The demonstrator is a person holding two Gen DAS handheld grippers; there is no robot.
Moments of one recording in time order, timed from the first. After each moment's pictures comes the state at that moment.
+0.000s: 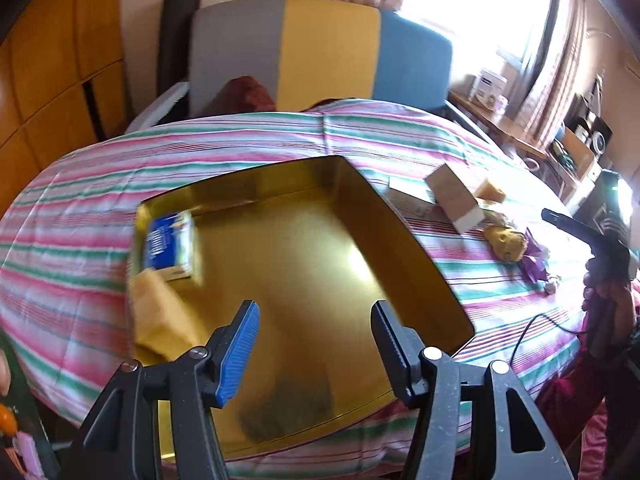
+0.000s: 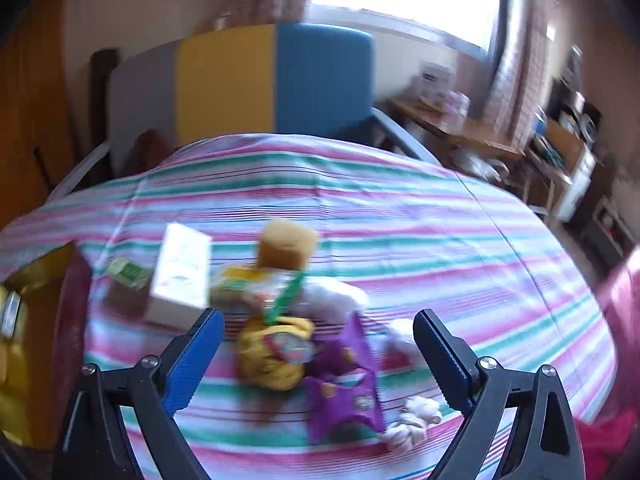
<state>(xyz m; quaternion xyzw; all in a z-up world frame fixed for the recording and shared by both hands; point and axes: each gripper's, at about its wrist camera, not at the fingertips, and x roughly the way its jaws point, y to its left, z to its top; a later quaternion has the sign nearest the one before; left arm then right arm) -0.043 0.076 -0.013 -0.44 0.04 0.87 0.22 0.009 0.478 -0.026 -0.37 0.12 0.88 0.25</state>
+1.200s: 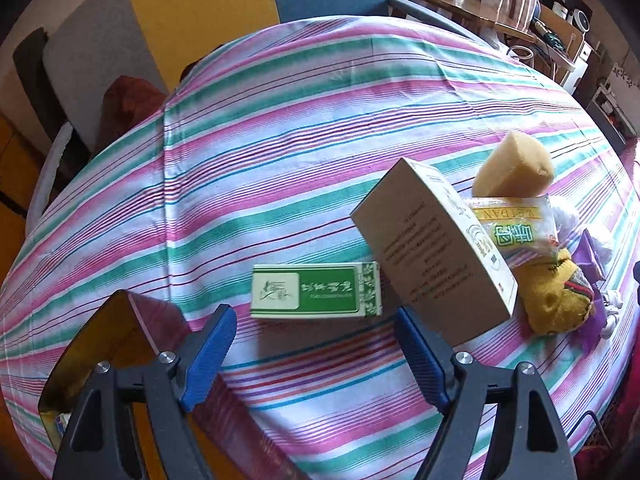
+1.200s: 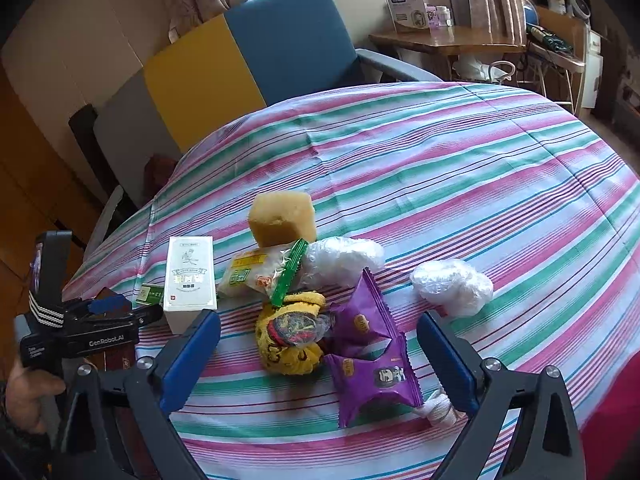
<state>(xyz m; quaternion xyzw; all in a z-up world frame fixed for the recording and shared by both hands) -0.185 0.326 -0.079 -0.52 0.22 0.78 0.27 0.013 0.509 -0.042 -0.39 0.26 0.87 0.18</state>
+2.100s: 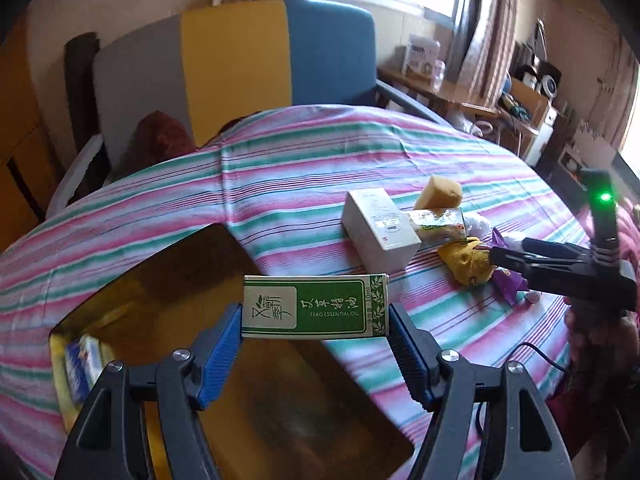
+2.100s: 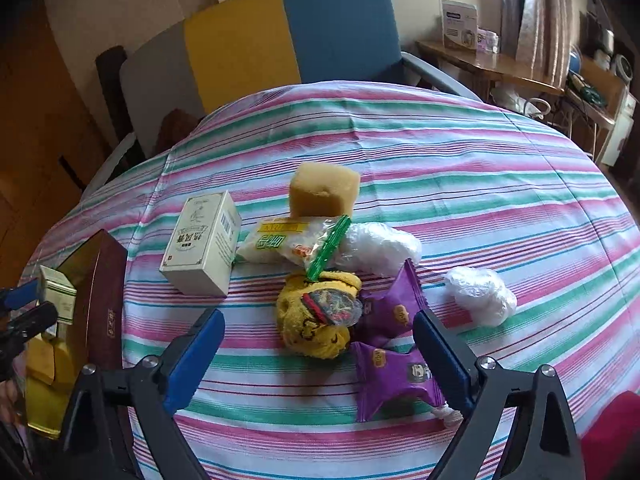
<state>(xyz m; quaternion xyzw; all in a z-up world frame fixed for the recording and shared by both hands) -0.090 0.187 0.003 -0.42 0.11 0.85 0.31 -0.010 0.460 -0.047 -0.43 0.15 0.88 0.13</state>
